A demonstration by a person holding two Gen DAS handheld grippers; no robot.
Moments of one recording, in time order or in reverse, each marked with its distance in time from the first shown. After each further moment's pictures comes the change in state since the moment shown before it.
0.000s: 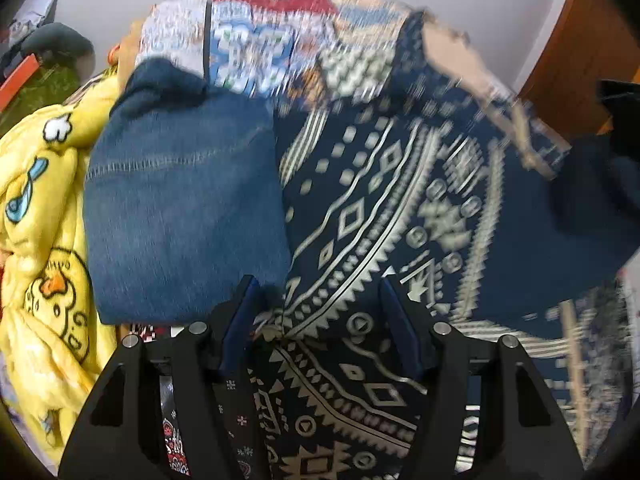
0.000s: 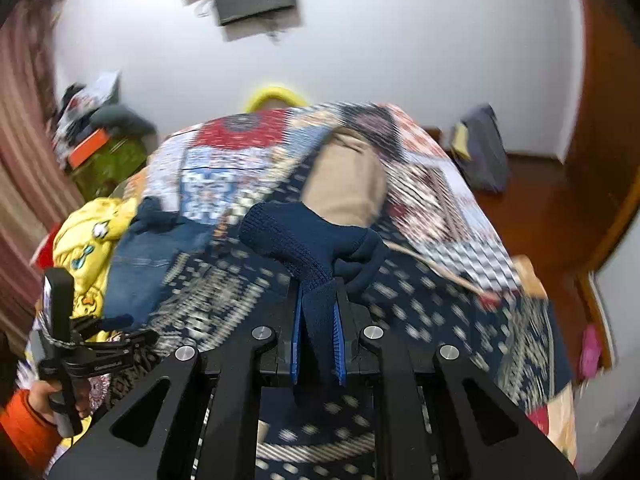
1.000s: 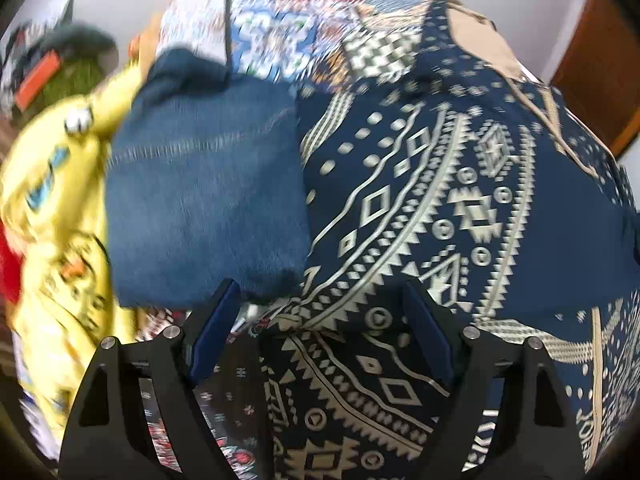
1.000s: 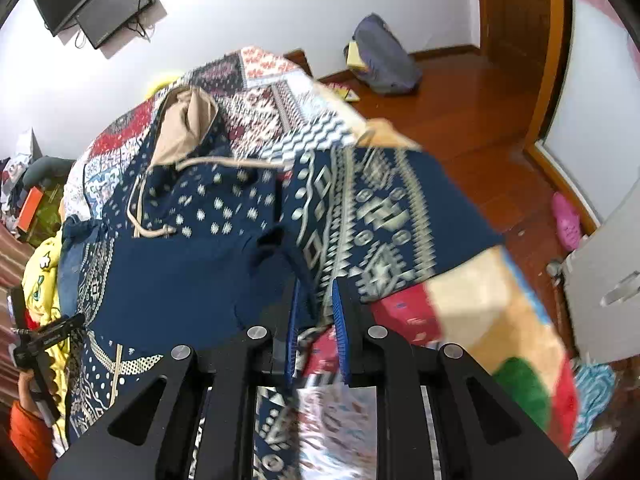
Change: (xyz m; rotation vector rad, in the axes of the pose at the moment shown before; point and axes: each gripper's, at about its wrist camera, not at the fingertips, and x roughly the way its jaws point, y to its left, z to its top) left arm -0.004 -0.008 0.002 0.005 0.020 0.117; right arm -0.039 -0.157 -0.067 0.291 0.127 -0.125
